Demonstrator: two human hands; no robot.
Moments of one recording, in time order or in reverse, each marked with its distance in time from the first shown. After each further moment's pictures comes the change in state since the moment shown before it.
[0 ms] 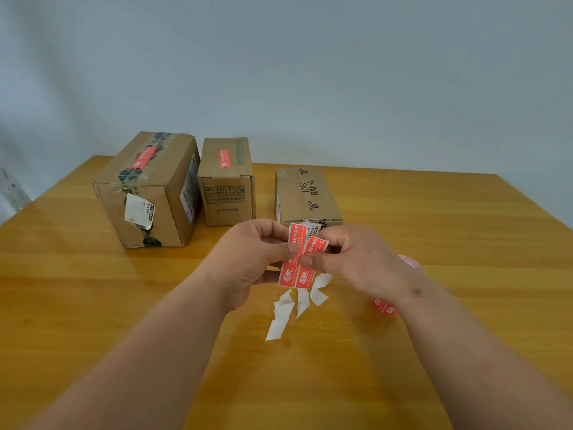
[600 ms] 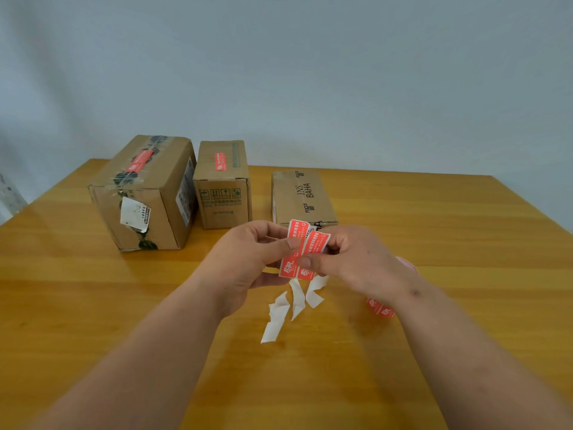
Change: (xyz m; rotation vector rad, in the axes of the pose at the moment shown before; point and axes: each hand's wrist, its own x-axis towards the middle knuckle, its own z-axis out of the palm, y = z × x) left_hand -0.003 0.001 0.004 -0.022 0.004 0.011; right_hand -0.004 -0.002 -0.005 0.005 -0.014 0.017
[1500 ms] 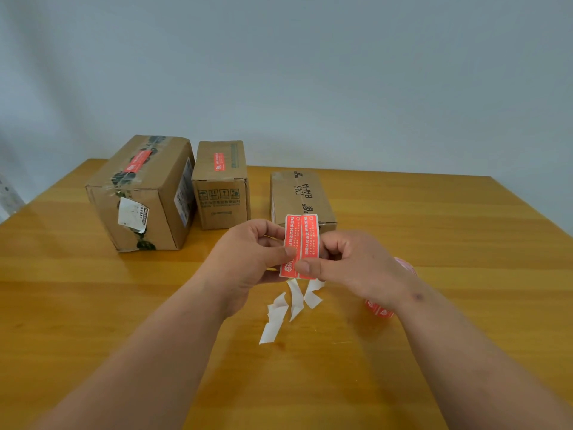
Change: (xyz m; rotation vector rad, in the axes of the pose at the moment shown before) left_hand 0.001 0.002 0.003 0.038 0.030 0.007; right_hand -0.004 0.005 0.000 0.048 0.005 -0.031
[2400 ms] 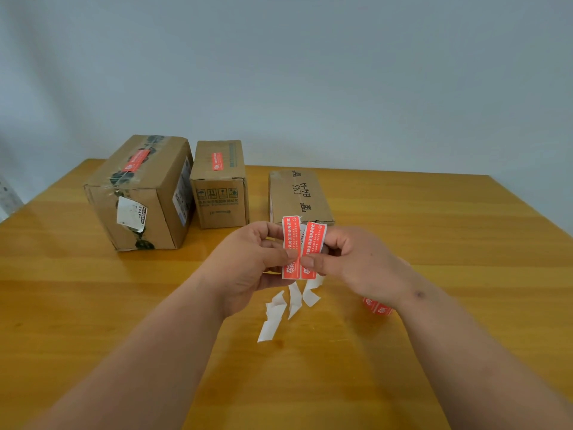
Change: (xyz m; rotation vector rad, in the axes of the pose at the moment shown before) left_hand 0.002 -0.005 0.000 -0.108 -0.113 -0.039; right_hand -0.002 0.001 -0.003 -0.021 -0.010 -0.004
